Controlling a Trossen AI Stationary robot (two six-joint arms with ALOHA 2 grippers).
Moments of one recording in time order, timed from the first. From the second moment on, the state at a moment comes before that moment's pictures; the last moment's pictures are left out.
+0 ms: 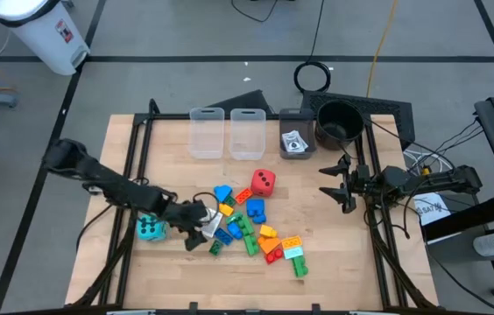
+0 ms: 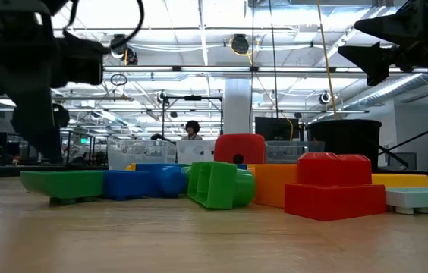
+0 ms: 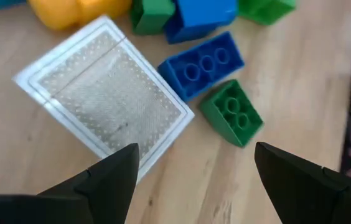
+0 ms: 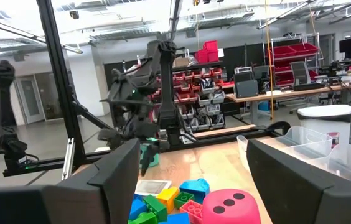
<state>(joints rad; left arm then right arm) -0.37 1.33 0.60 -0.20 0.05 -0.86 0.12 0.18 0.02 0.38 0.18 0.11</state>
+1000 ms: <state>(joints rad) -0.29 1.40 0.90 -0.91 -0.06 -0.88 0.12 0.18 0.02 0.38 0.18 0.11</state>
